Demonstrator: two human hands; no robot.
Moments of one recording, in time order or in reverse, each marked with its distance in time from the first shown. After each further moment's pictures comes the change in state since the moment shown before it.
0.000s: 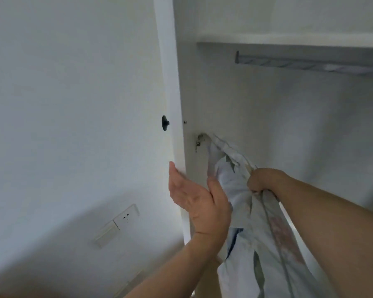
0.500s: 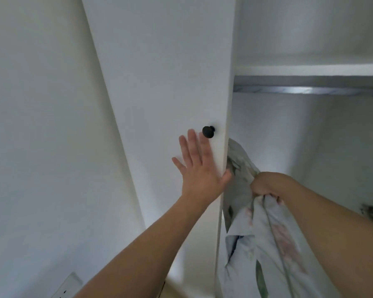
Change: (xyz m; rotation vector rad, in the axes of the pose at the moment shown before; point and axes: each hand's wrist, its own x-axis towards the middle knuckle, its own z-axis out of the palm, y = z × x) left_hand 0.031 0.030 0.134 0.272 -0.663 0.694; right_hand -0.059 0.119 -0.023 0.349 0.050 0.340
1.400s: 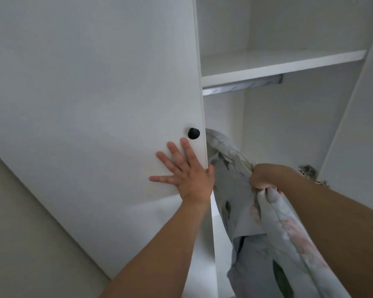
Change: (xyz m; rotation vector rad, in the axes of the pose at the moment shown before) left_hand 0.076 0.001 0.084 -0.168 -0.031 0.038; right_hand -0.011 0.009 -0.020 0.160 0.186 0.413
